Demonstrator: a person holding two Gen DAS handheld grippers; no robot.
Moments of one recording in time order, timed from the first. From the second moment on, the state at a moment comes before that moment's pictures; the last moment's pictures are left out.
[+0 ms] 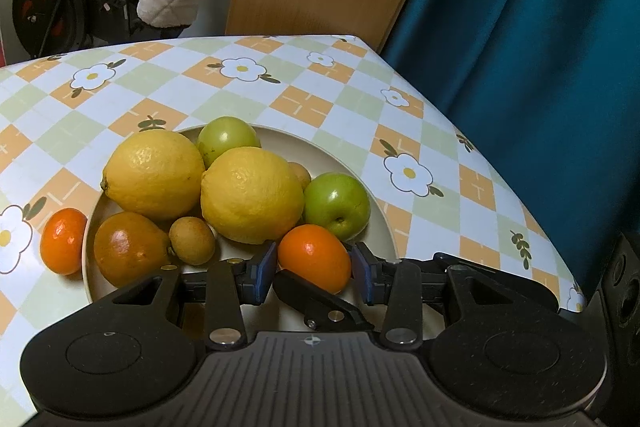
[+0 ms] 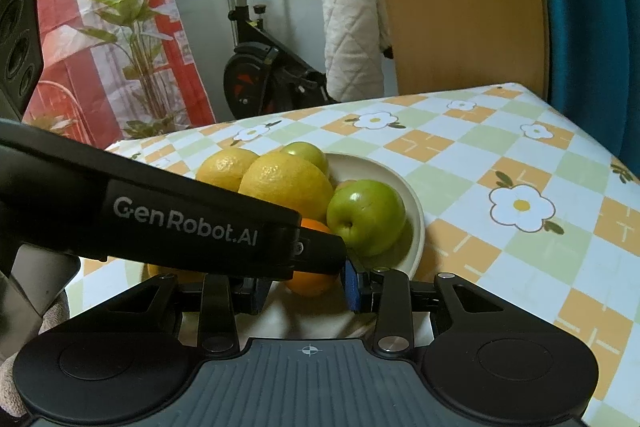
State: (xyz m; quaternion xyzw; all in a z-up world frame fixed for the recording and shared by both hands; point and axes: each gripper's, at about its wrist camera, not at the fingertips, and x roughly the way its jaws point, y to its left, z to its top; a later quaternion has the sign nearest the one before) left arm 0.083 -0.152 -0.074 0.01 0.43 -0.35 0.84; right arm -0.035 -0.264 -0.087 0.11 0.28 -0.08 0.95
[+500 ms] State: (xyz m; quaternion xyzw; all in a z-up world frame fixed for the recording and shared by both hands) left arm 0.078 -0.146 -0.066 0.01 0.42 -0.35 0.84; right arm -0.039 -0.256 -0.082 0.09 0.27 -0.08 0.95
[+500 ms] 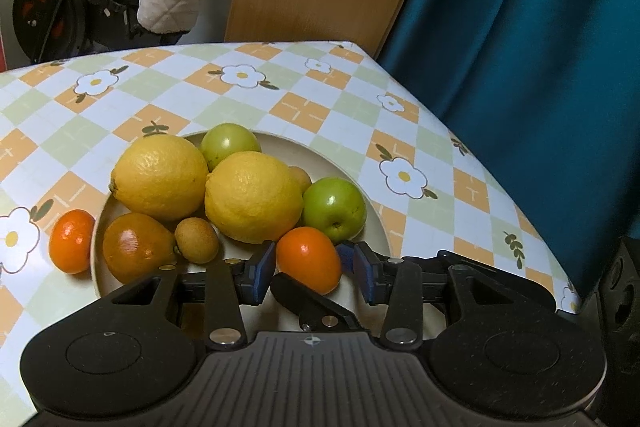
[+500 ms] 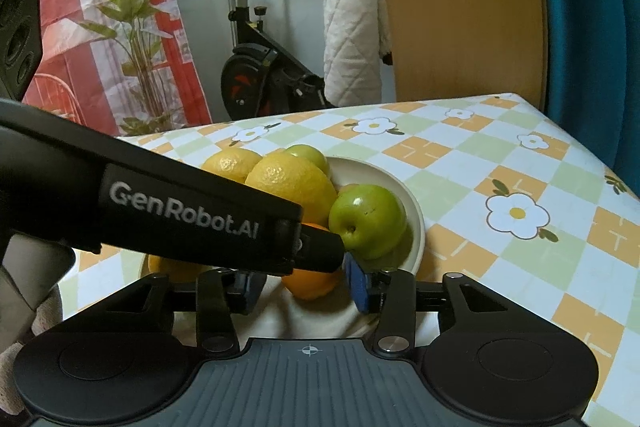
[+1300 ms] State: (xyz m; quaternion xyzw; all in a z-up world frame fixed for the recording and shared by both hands) left arm 0.069 -0.059 -0.010 0.00 0.33 -0.31 0.89; right arm -0.042 -0.222 -0.048 0.04 0.24 -0.07 0.97
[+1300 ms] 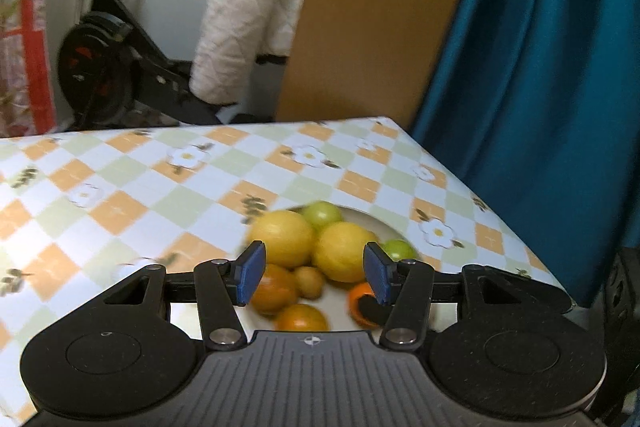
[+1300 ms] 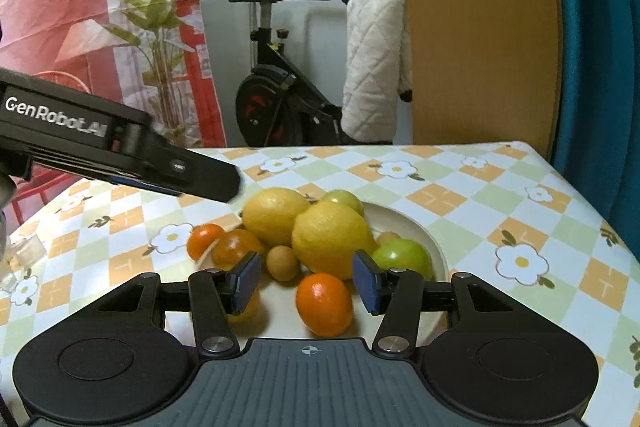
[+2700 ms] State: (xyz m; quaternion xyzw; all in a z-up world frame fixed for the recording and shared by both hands) left arm 0.131 0.039 -0.050 -0.09 0.37 -0.23 0.90; right arm 0.097 -0.129 -0.065 -0.08 0.36 0.03 0.93
